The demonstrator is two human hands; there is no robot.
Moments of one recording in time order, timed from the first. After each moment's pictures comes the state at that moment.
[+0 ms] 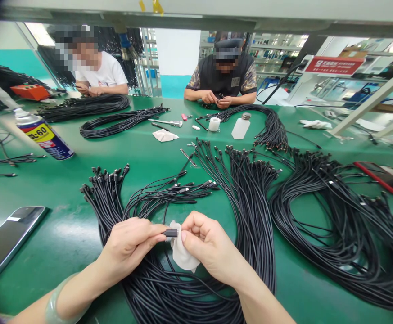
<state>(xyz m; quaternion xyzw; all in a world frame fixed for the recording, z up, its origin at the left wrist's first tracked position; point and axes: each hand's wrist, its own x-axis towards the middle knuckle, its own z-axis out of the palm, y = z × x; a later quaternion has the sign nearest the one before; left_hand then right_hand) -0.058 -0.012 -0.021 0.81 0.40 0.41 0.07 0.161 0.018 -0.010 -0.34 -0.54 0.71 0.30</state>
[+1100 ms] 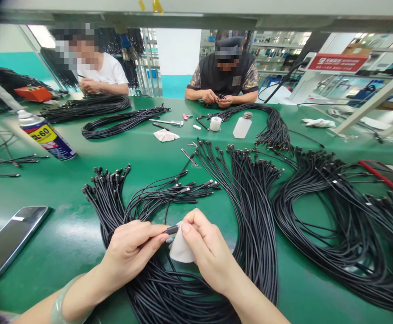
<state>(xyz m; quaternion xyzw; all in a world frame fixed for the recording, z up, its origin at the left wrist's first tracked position) -0.048 -0.018 -0.019 0.78 0.43 0.44 0.10 0.152 0.010 -0.009 -0.40 -0.65 0.55 0.33</state>
